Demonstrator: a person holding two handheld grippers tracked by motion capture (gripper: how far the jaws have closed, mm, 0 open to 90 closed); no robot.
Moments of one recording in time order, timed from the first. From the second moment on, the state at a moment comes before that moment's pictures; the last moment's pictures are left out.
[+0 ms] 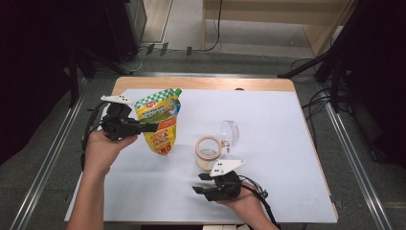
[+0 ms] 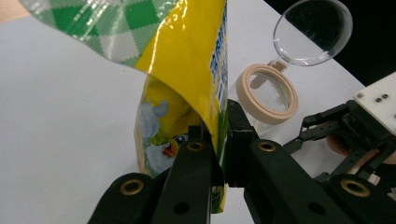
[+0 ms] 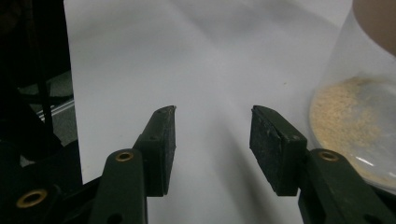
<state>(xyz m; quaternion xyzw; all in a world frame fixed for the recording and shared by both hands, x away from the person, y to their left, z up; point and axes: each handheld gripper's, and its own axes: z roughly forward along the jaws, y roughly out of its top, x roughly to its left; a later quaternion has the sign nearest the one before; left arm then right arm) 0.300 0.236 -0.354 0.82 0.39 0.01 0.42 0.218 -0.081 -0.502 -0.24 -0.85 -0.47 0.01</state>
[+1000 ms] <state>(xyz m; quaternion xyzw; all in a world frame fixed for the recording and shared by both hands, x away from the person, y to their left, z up) 0.260 0.224 -0.332 0.85 0.31 -0.06 0.41 0.228 -0.020 -0.497 -0.27 -0.83 -0.49 -0.04</state>
